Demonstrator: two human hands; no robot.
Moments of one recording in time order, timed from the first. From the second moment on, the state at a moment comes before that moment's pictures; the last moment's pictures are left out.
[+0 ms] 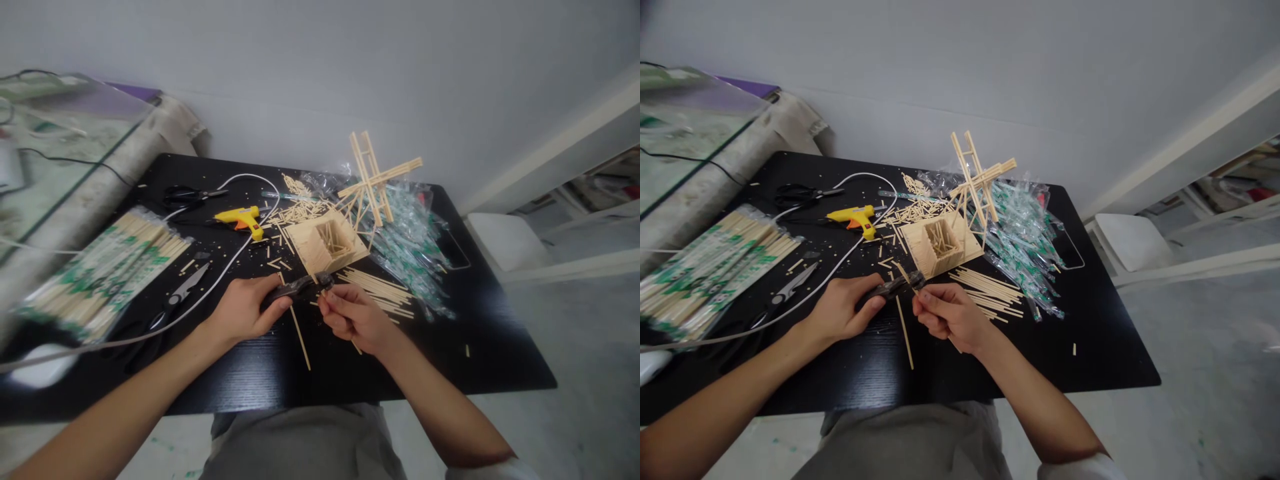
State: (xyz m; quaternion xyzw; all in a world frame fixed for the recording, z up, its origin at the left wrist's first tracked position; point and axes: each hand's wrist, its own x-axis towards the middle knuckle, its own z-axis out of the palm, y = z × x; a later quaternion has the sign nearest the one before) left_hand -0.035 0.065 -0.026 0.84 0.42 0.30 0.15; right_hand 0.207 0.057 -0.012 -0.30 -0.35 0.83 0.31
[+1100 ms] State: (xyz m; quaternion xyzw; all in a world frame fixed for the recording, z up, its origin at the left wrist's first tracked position) left_hand -0.038 0.066 -0.035 0.83 0.46 0.25 0.18; right_hand 0.203 0.055 -0.012 -0.39 -0.46 0.69 0.39
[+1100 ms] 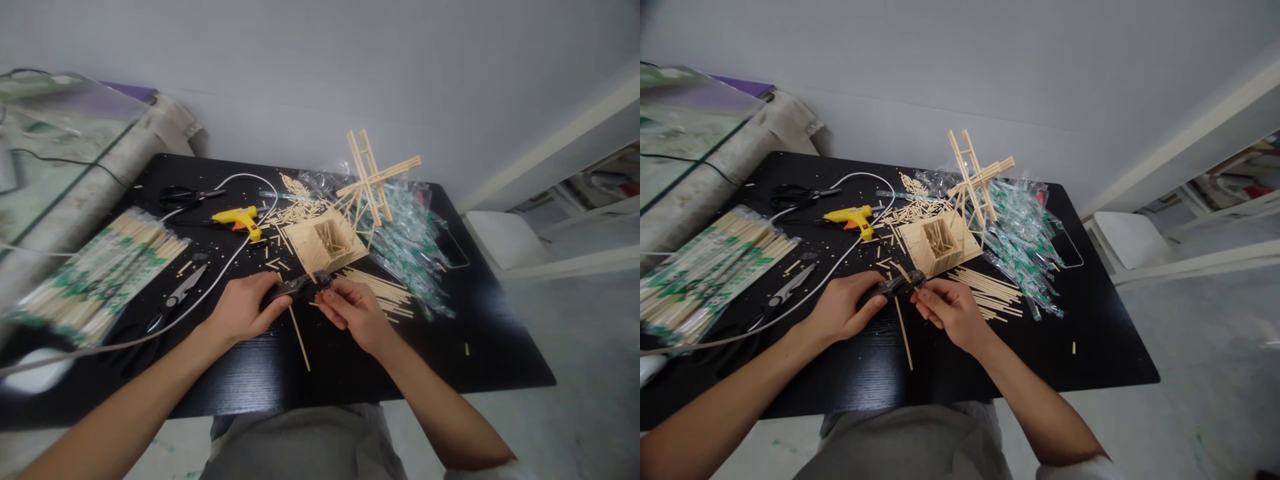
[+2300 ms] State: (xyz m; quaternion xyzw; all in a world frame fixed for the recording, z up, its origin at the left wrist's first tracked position) left_hand -0.040 0.069 -0.032 0.86 0.43 0.18 0.20; right_hand 0.221 0.060 0.002 -0.34 -0.59 0.64 0.36
